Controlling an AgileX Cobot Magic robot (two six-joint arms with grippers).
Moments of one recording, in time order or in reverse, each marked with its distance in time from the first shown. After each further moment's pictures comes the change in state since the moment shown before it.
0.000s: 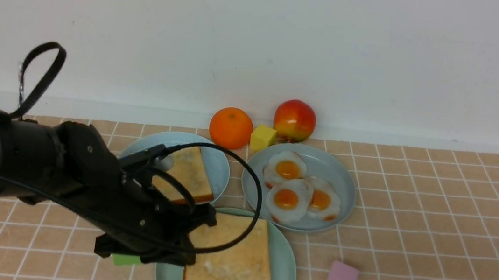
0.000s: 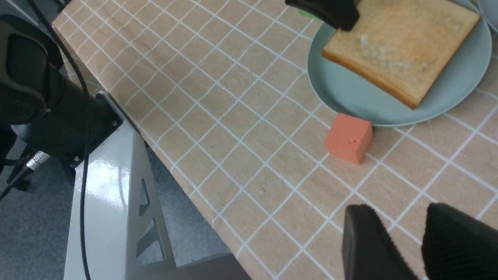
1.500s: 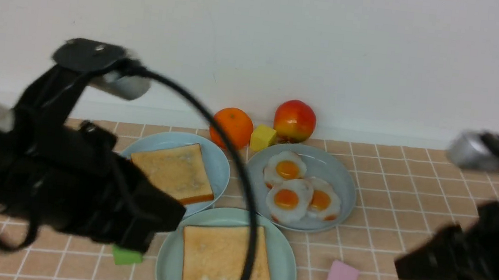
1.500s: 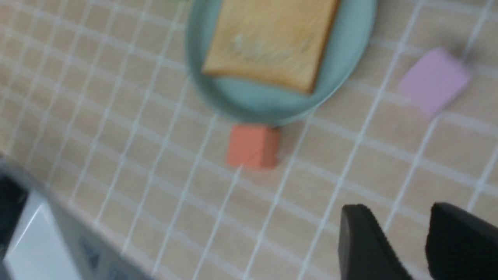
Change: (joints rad) right arm 0.001 0.469 -0.245 -0.234 -0.091 0.359; left arm -0.069 -0.660 -0.018 0.150 0.314 0.361
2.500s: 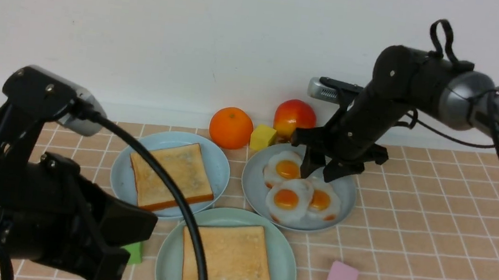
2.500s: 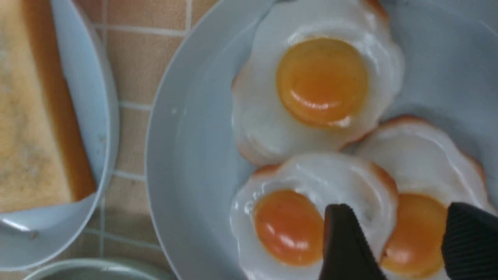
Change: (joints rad) right arm 0.060 1.034 -0.952 -0.263 0.015 0.394; left arm -0.001 -0.098 0.166 0.032 -0.175 0.010
